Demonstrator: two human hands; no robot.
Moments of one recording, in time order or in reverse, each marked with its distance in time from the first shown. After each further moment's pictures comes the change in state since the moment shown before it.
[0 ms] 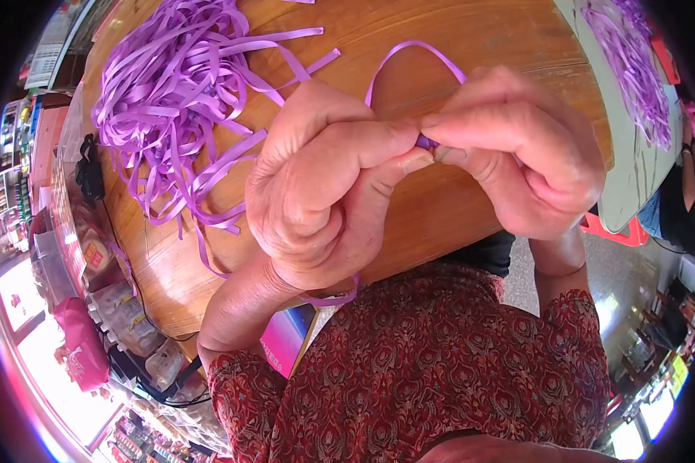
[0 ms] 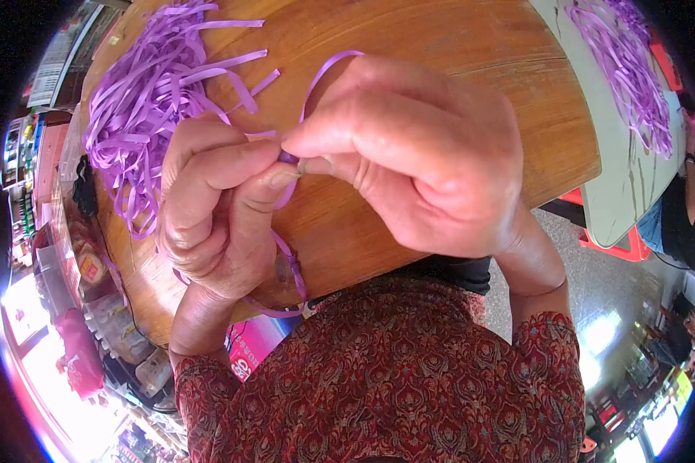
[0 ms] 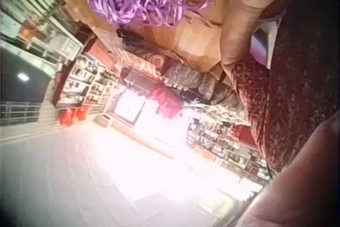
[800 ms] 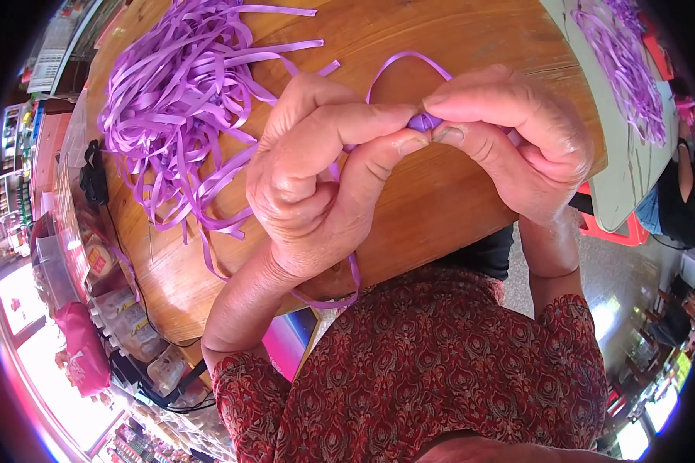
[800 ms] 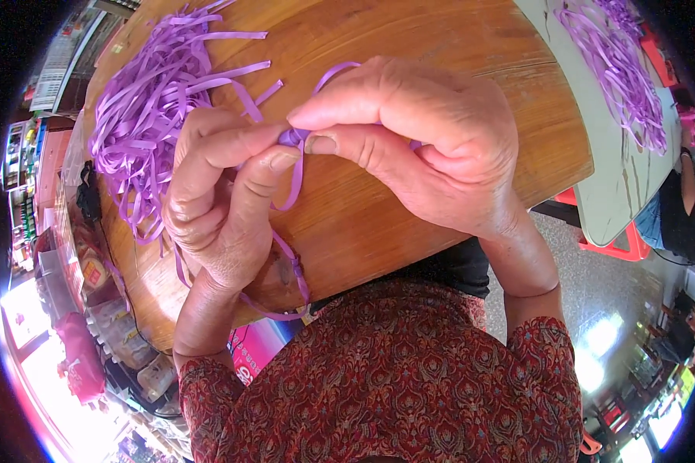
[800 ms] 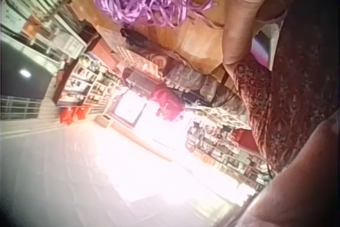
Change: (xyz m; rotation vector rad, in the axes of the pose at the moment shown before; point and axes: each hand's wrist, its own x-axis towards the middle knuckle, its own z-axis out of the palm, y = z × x) left_hand 0.004 0.000 -0.004 -0.047 -0.027 -0.167; right_hand -0.001 0.005 -0.003 -0.005 0.070 0.014
